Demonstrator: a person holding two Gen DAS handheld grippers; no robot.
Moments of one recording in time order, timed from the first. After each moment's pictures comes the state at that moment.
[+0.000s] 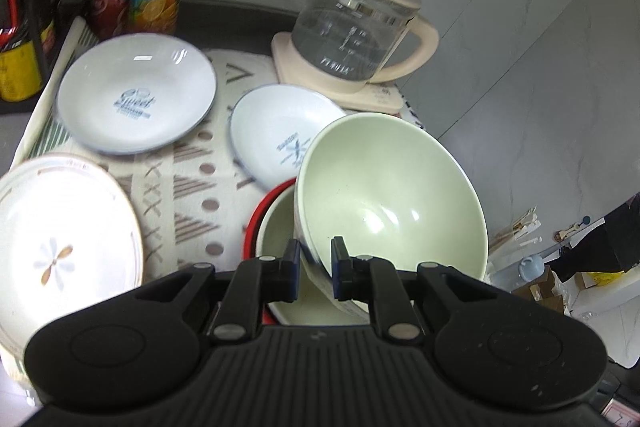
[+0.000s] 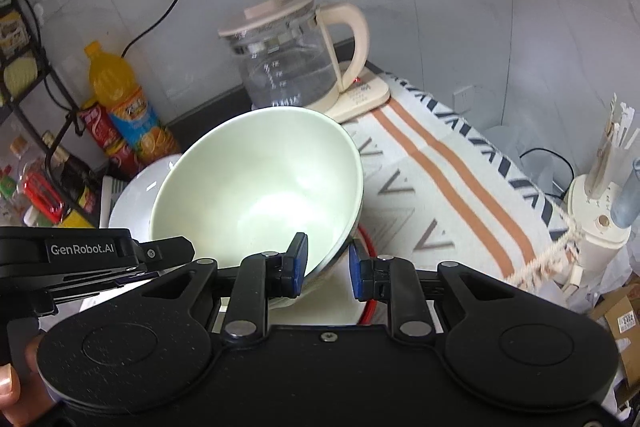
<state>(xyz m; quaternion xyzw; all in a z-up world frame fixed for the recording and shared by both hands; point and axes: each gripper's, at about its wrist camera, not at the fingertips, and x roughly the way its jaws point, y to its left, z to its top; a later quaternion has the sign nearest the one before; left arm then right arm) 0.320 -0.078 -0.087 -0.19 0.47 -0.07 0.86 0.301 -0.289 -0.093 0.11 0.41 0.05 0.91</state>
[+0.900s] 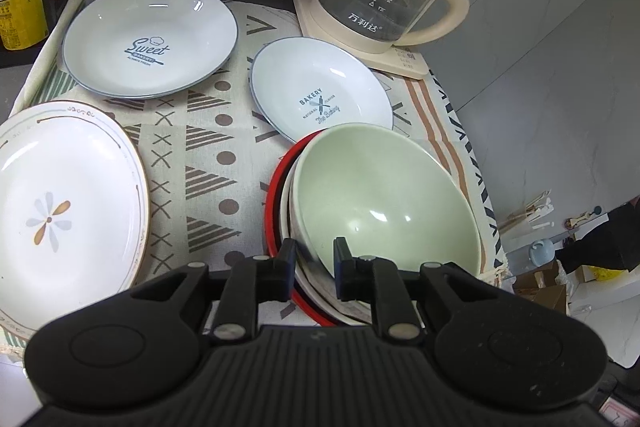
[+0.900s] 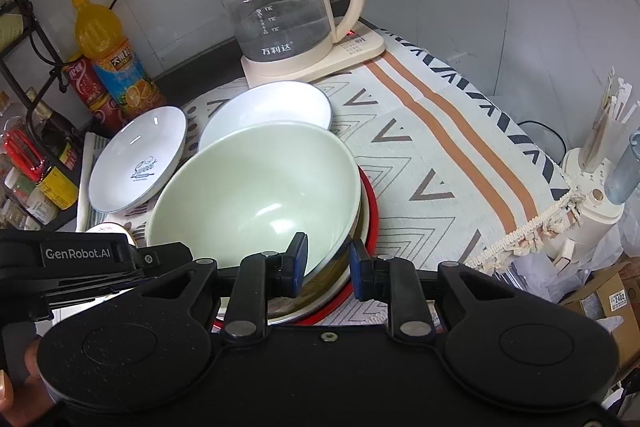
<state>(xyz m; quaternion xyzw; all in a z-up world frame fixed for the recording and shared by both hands) 0.320 -0.076 -0.116 -0.19 0.51 -0.06 0.84 0.299 -0.279 -0.120 0.10 0.45 0.04 0.89</state>
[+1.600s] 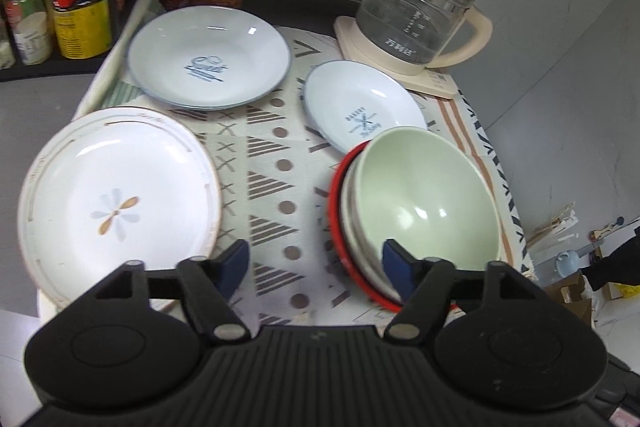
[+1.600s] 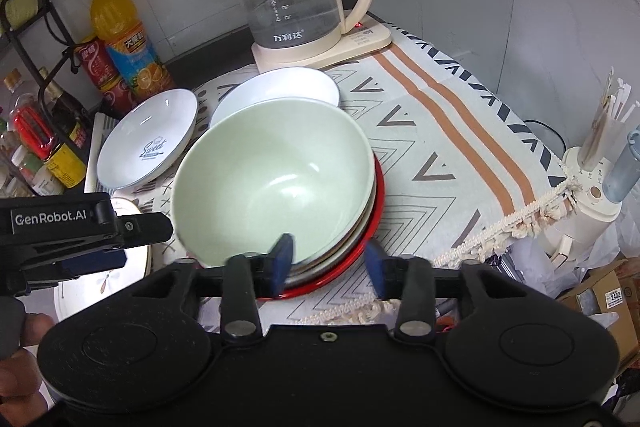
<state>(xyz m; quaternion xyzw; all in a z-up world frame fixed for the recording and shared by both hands) 0.278 -0.047 -0.102 -0.18 0.48 0.00 0.86 0.272 -0.267 -0.114 0.08 0.45 0.05 0.89</state>
